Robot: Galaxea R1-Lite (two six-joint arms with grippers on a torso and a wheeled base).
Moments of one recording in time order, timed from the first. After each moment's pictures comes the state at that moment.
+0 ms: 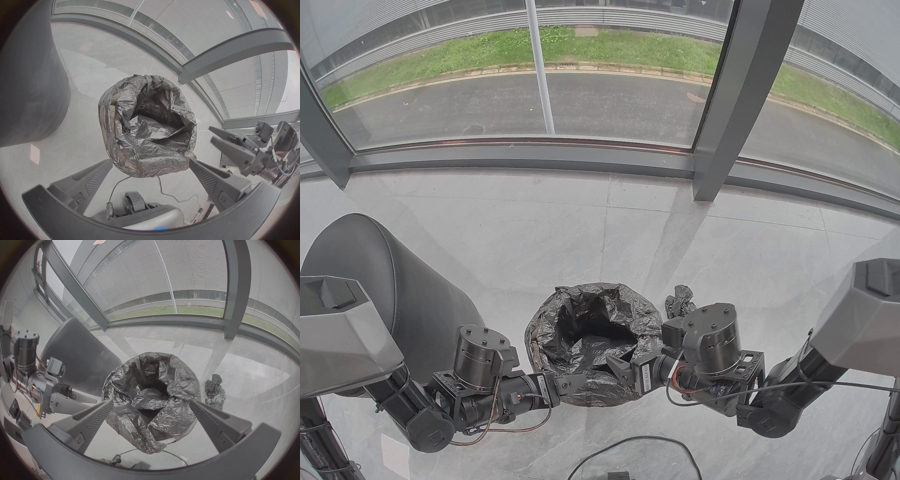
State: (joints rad) left arm -0.58 2.02 -0.44 -0.93 -0.07 -0.65; right arm 0.78 2.08 -0.69 -0.95 -0.21 0.21
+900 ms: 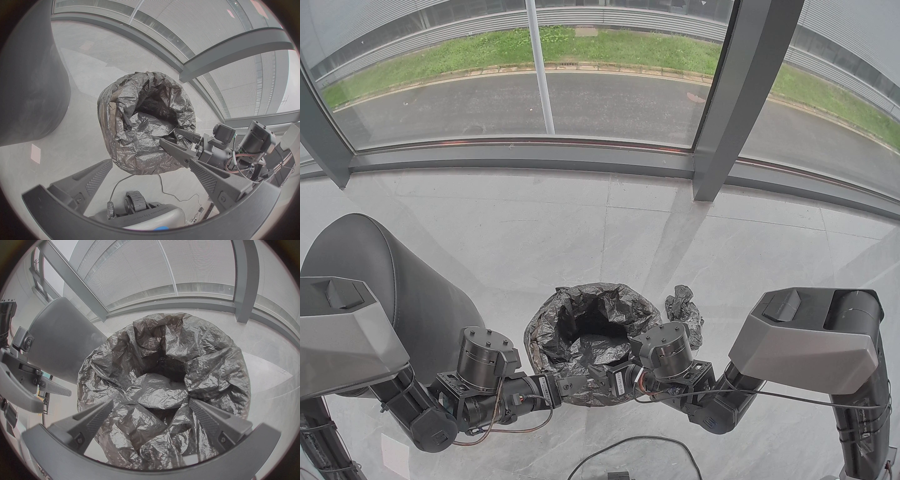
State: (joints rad) left arm -0.58 2.04 -0.44 -0.93 -0.07 -0.65; right arm 0.74 2.40 -0.91 -1.00 -0.13 0.20
